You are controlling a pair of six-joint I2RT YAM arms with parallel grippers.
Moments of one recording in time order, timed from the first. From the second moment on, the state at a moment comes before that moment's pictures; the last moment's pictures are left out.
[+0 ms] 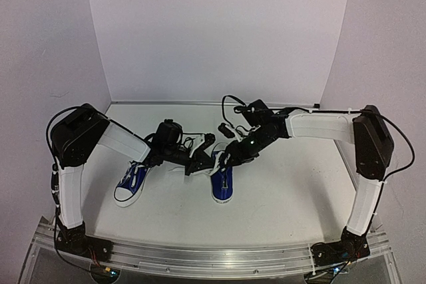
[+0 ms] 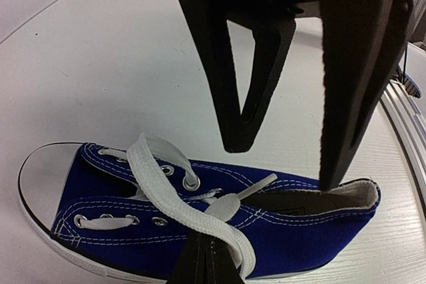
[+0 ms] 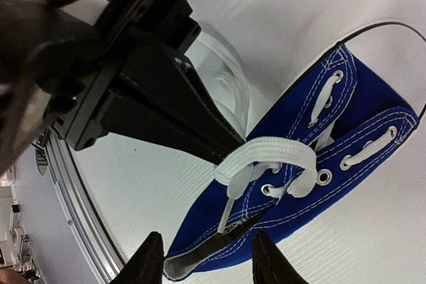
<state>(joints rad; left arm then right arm) -0.72 2.04 1.06 0.46 0.76 0.29 0.71 1.90 1.40 -0.53 -0.53 0.15</state>
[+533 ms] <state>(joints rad) -0.72 2.04 1.07 0.46 0.76 0.29 0.72 1.98 1.47 -0.53 -0.52 0.15</state>
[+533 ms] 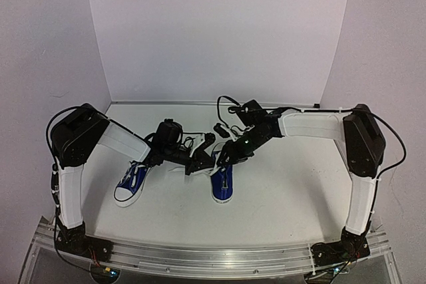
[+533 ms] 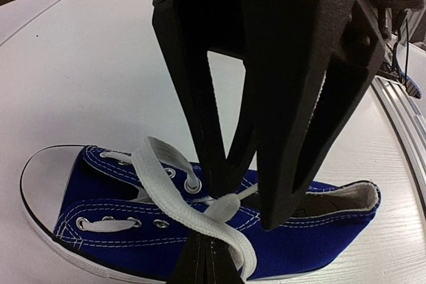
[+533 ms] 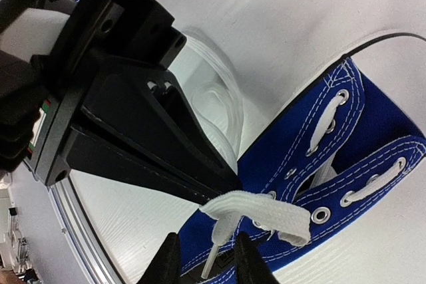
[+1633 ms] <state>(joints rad) -0.64 1.94 1.29 -0.45 0.26 0.60 0.71 1.86 1.37 -0.53 -0.40 0.16</state>
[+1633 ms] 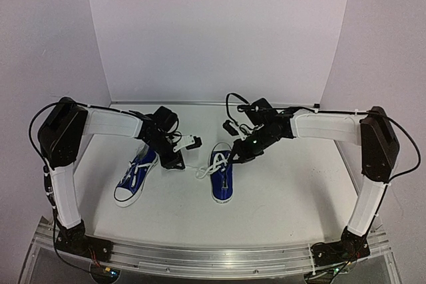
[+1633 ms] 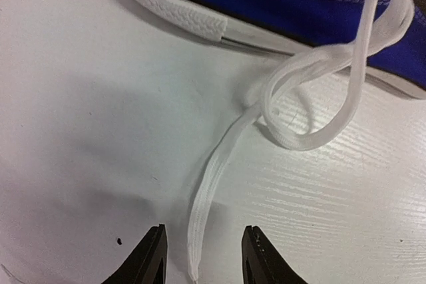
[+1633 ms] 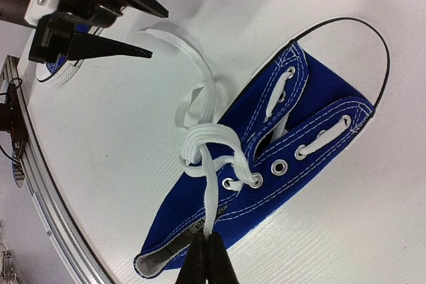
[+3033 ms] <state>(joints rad) -0.64 1.65 1.19 -0.60 -0.30 -0.10 0.51 1.17 0.77 -0.52 0.11 0.47</state>
